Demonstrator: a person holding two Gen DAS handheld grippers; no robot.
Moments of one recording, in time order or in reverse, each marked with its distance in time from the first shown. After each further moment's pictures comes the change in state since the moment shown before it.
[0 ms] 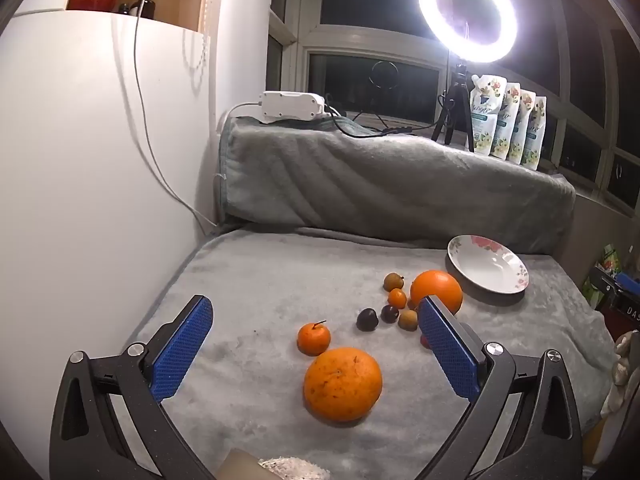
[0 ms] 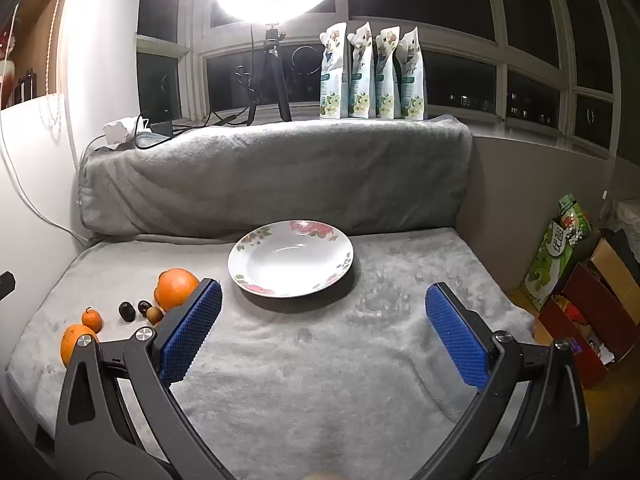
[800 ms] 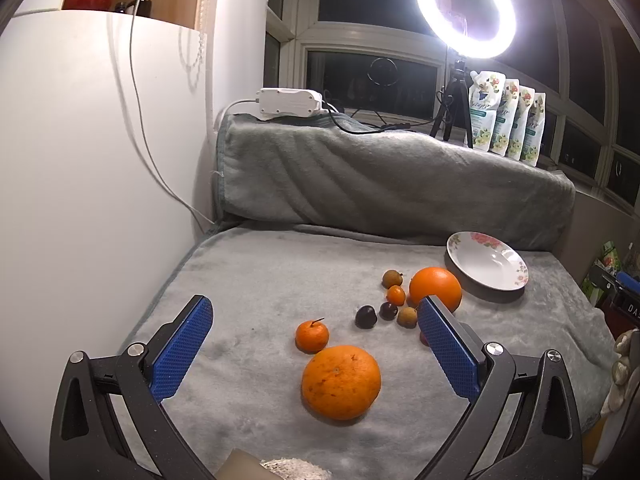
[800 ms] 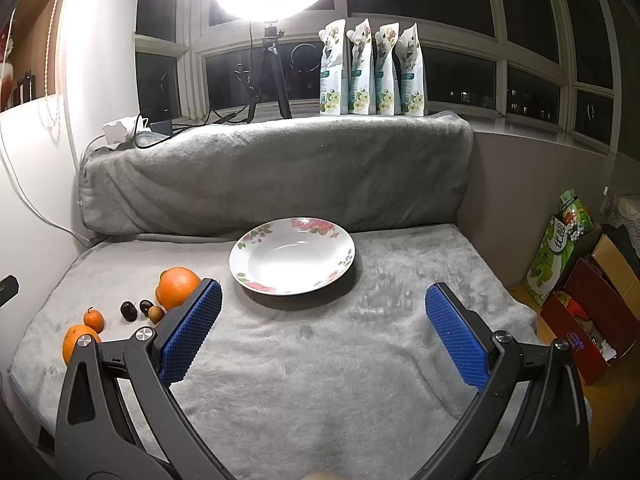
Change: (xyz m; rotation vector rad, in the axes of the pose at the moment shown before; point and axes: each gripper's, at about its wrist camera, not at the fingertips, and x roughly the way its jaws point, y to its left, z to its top) left arm 0.005 -0.002 -0.004 0.006 0.012 -0.003; right arm 0.001 0.001 -0.001 -0.002 0.008 -0.003
